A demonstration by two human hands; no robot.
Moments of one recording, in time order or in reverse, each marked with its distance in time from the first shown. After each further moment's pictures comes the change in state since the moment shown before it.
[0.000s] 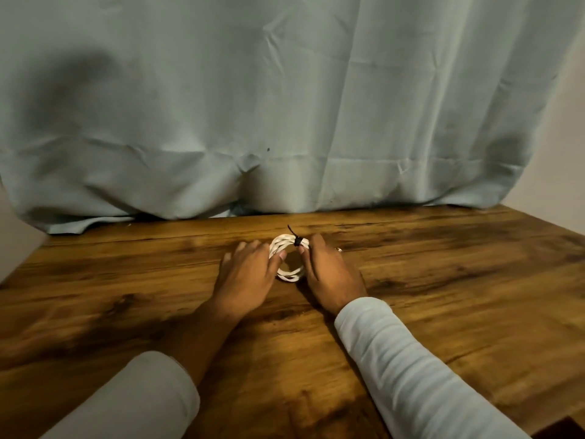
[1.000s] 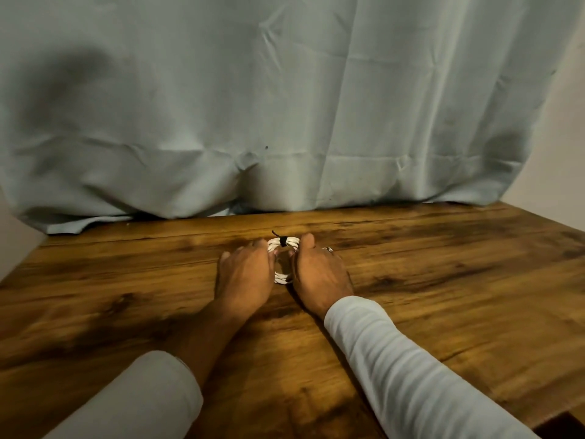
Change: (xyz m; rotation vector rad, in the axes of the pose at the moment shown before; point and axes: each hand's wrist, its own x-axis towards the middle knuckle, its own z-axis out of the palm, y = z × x) left_hand 0.002 0.007 0.006 0.143 0.094 -0.087; right_hand 0.001 -0.017 0.009 -0.141 -0.003 0.010
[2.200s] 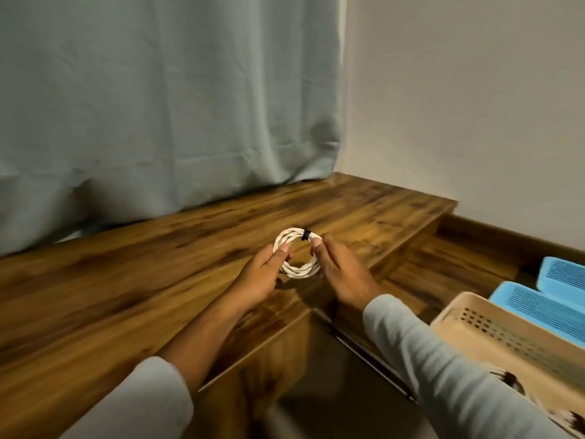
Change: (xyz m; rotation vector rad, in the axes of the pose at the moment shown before) left_hand -0.113 0.233 -0.010 -1.236 -0.579 0.135; right_hand -0.205 0.178 -0.154 0.387 0.210 0.368
